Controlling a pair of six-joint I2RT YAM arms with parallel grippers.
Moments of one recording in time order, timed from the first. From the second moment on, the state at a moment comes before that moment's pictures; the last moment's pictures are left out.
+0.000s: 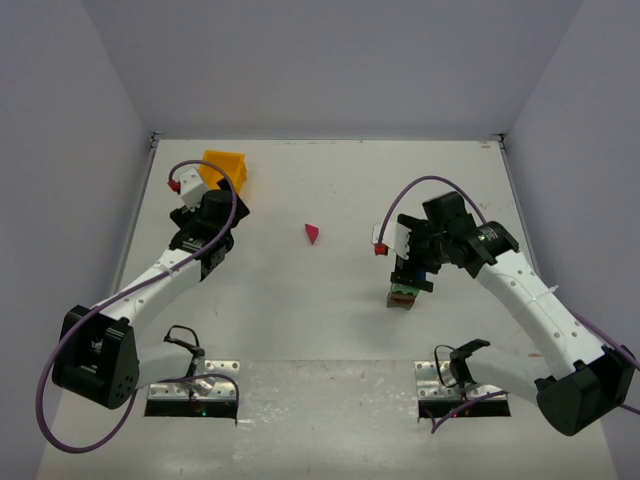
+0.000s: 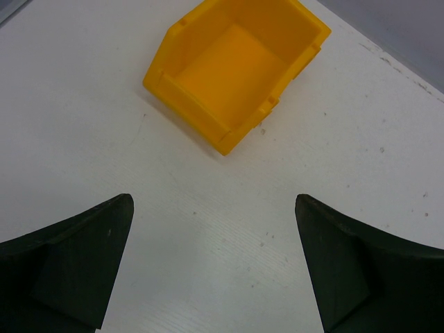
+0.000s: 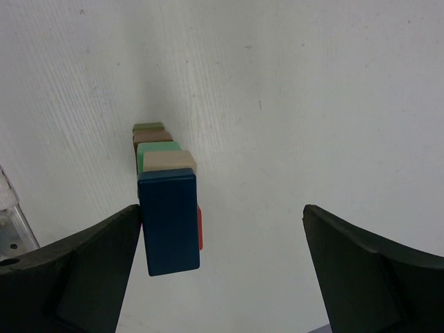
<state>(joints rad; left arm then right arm) -0.30 1.20 0.74 -0.09 -0.69 -0.66 0.42 1.09 0.99 -0.93 -0.28 -0.97</state>
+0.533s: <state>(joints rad) -0.30 1.20 0.74 -0.09 -0.67 -0.66 0.42 1.10 1.08 -0.99 -0.34 -0.95</state>
